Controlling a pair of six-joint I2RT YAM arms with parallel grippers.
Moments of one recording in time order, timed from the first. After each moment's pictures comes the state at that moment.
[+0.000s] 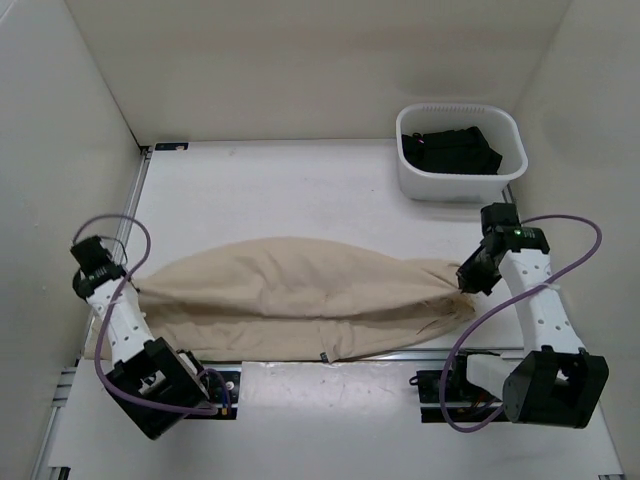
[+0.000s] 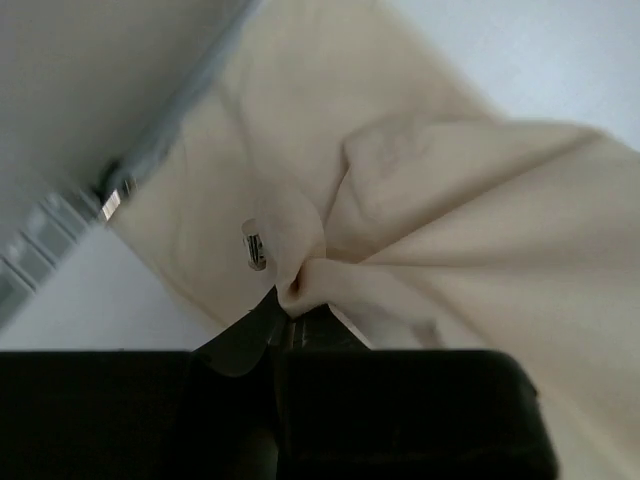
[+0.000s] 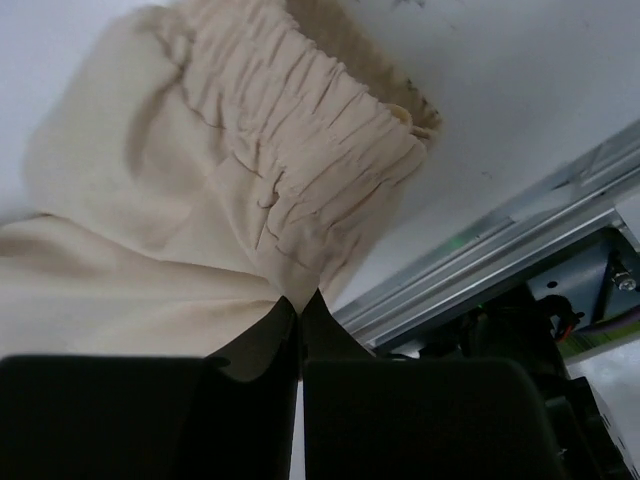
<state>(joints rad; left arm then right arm) 0.66 1.06 0.81 -0.66 -0.23 0.00 -0.03 1.14 1.00 -1.17 0.08 0.72</state>
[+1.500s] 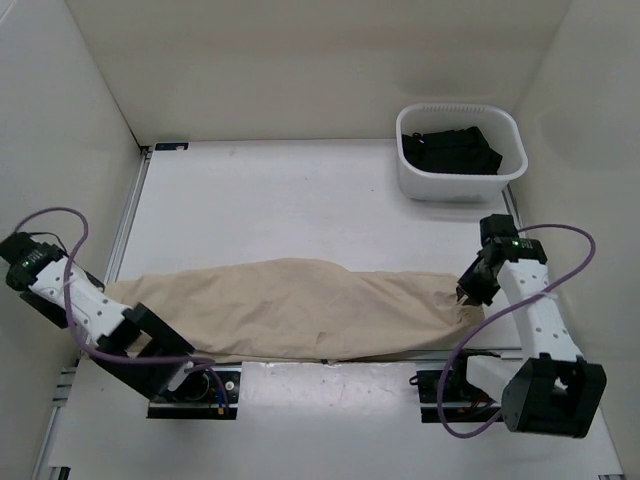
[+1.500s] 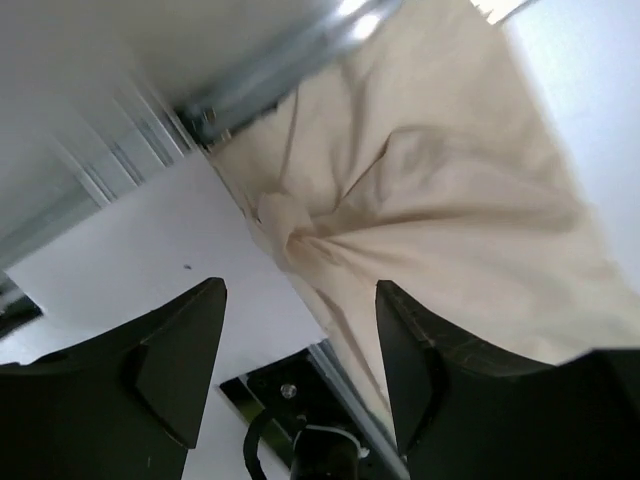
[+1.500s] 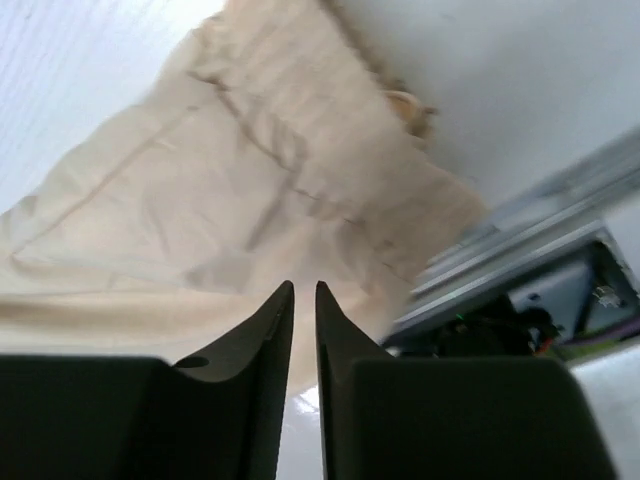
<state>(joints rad) 0.97 1.22 1.20 -1.03 -0.11 0.00 -0.06 1.06 0.88 -1.16 0.08 0.64</state>
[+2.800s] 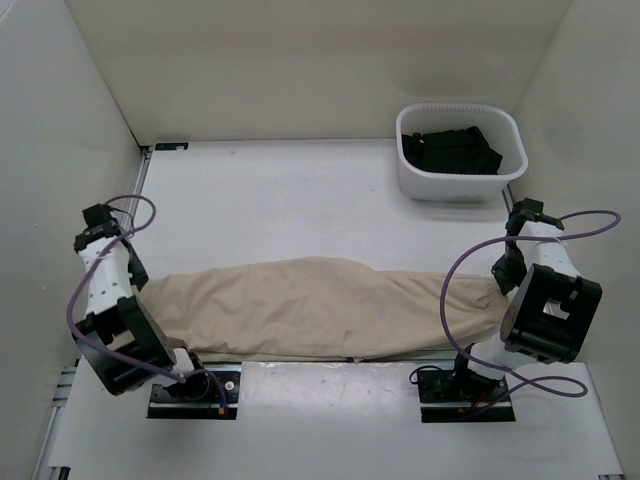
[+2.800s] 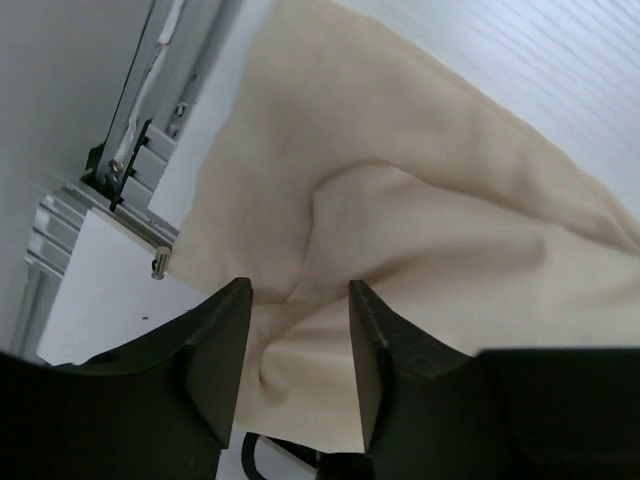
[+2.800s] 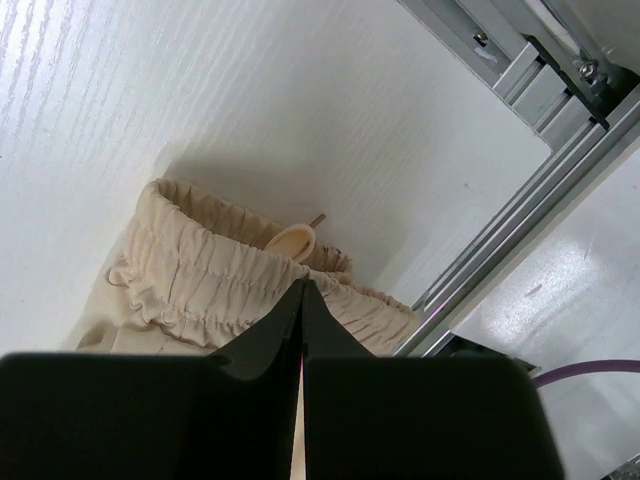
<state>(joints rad) 0.47 1.30 1.00 -0.92 -0.28 0.00 -0.33 1.50 1.02 -0.96 0.36 0.51</state>
